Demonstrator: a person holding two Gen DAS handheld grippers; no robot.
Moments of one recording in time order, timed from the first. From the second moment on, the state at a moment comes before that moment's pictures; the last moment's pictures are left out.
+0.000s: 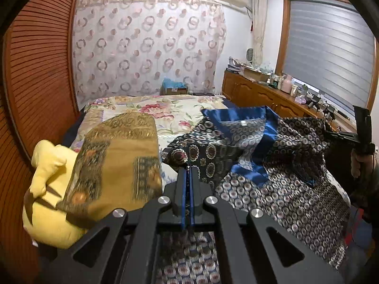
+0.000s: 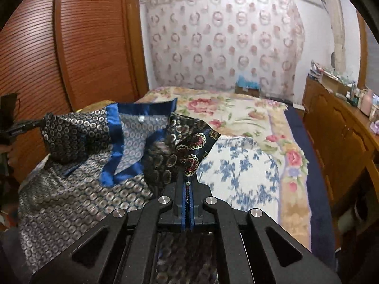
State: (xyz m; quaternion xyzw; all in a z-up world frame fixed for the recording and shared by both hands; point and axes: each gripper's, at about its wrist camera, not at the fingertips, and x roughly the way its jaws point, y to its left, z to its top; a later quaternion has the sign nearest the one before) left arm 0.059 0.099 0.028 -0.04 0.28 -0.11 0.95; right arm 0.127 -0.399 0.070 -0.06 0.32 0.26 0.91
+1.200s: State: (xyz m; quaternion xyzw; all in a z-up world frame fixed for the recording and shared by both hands) left arm -0.026 0.160 -0.011 -0.07 0.33 -0.04 0.94; right arm 0.023 -0.475 0.037 -0.05 0.39 0.19 0.90
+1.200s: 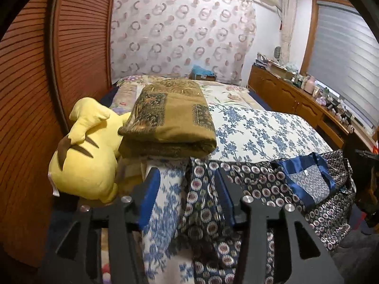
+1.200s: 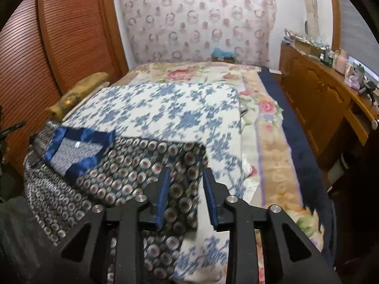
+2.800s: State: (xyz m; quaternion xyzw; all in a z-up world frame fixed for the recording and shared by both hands) left arm 0.019 0.115 -0.008 -0.06 0.30 -0.10 0.95; right arm 0.068 -0.419 0.045 -0.09 0.34 0.26 0.90
